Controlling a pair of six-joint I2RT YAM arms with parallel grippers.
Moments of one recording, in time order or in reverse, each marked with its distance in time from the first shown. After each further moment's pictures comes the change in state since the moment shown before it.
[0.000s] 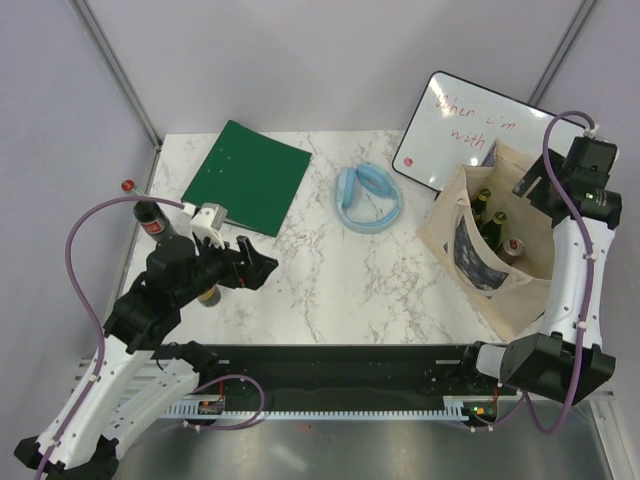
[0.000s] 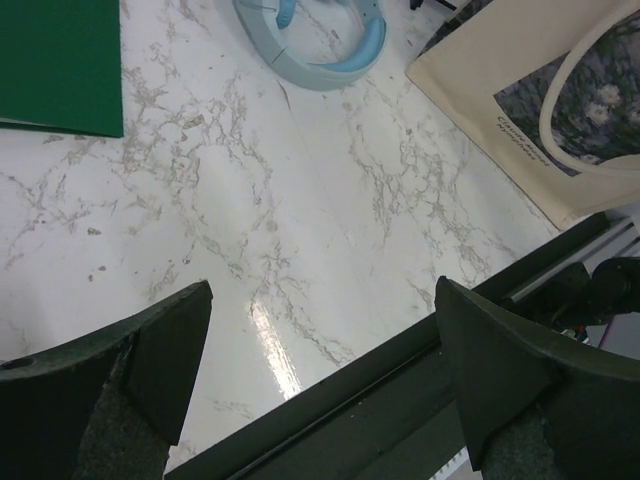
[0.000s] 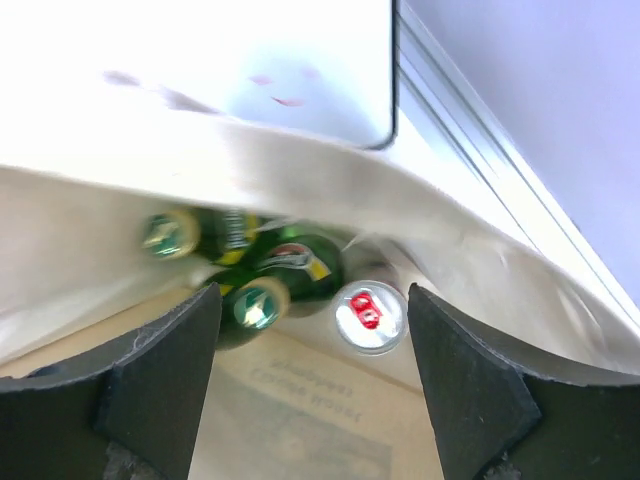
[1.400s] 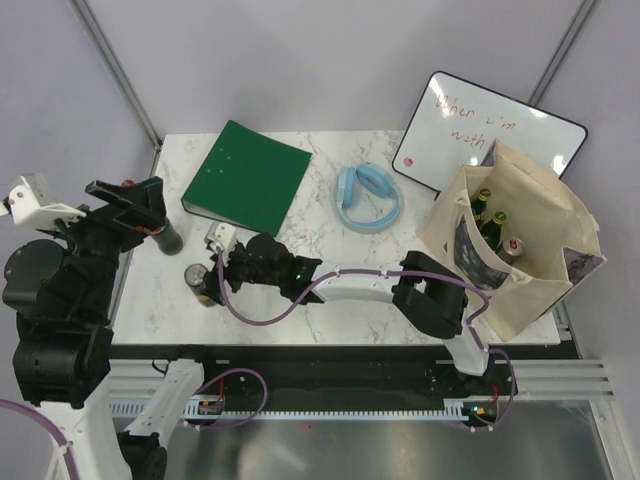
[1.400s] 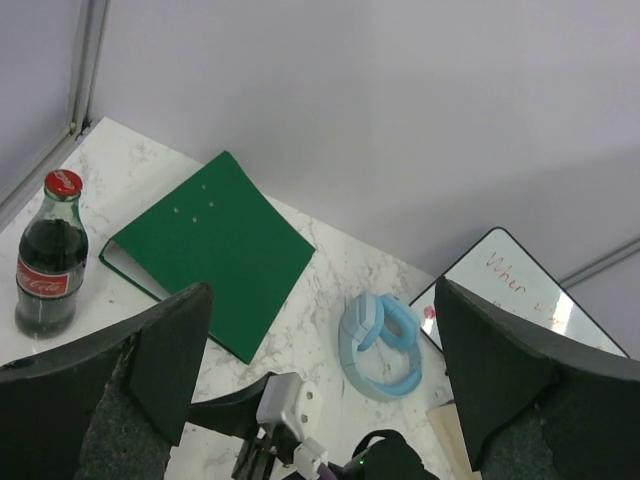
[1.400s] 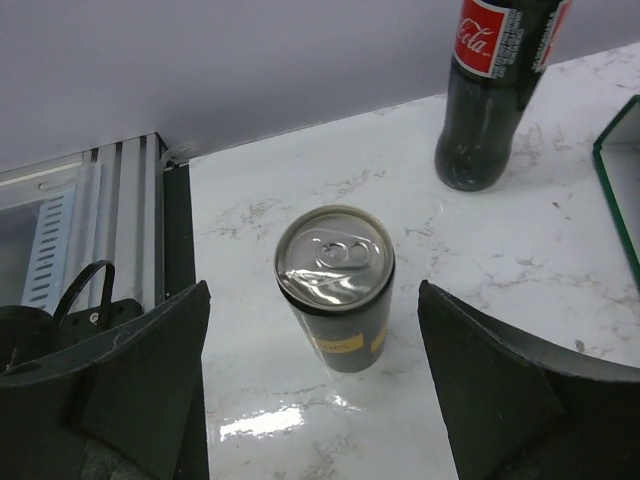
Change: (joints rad) left arm 0.478 0.127 0.743 -0.190 -0.277 -0.129; right arm 1.557 0.777 0.093 1.288 -0.245 -0.218
